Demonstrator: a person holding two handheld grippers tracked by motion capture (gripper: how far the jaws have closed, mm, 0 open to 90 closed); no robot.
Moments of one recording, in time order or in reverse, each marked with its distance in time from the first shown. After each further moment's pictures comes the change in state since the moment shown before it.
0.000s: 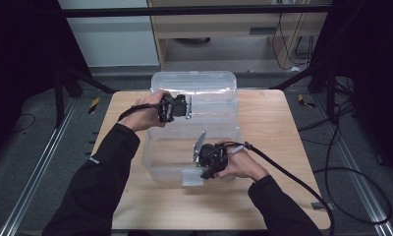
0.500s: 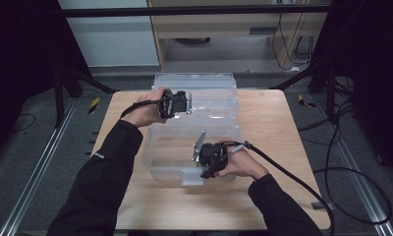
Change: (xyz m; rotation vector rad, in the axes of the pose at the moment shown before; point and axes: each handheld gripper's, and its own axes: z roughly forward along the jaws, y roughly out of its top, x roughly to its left) left arm 0.010 -0.003 0.017 0.015 -0.021 -0.037; right arm -0.002 0.000 0.000 -0.004 0.008 0.001
